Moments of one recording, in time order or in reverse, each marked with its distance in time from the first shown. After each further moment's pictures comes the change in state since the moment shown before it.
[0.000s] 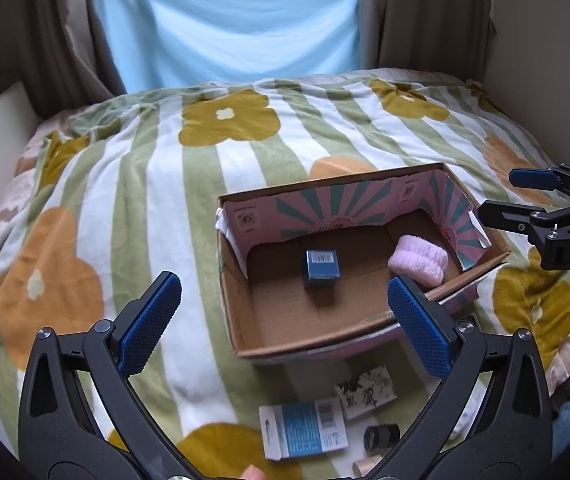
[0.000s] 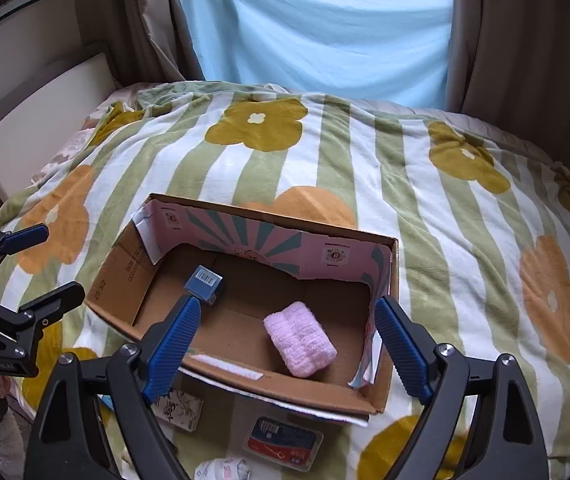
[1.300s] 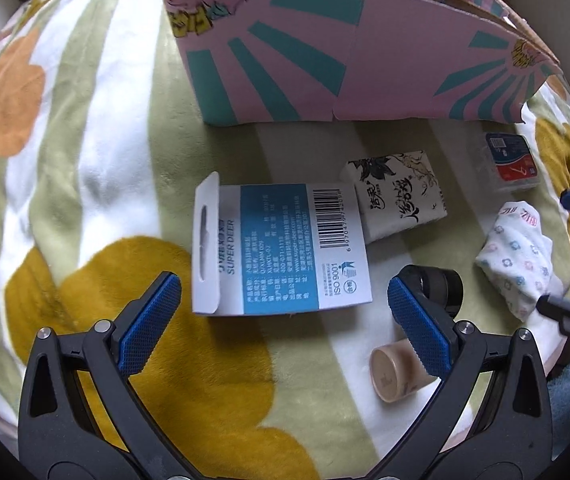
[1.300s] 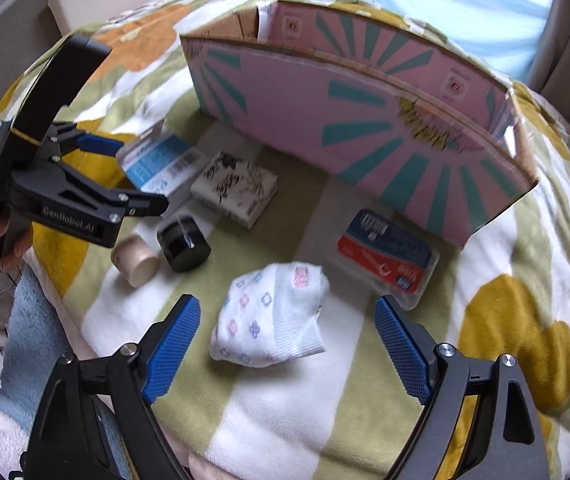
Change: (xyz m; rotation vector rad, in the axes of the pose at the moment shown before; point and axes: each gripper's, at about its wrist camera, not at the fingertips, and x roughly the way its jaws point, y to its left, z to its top) left arm 0.077 -0.015 -0.169 -0.063 0.410 -0.026; right arm 0.037 0.065 -0.182 -0.272 0.250 0.135
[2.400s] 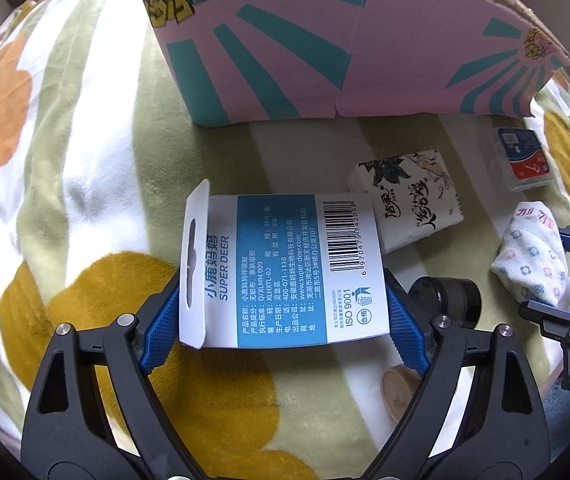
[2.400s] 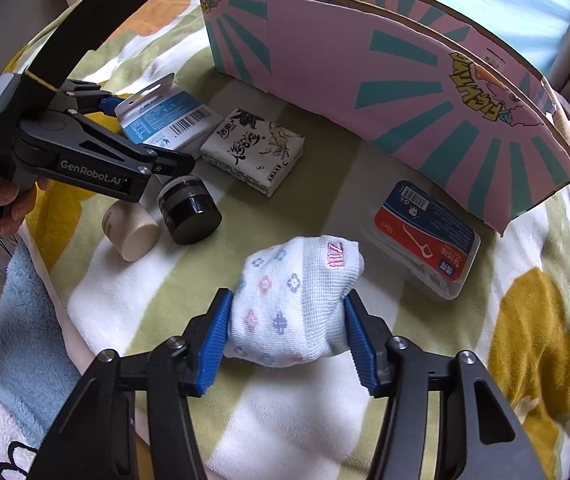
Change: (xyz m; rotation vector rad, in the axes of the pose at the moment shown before) left arm -0.006 0.009 -0.010 0.027 -0.001 -0.001; right arm 0.016 0.003 -0.009 -0.044 0.064 0.018
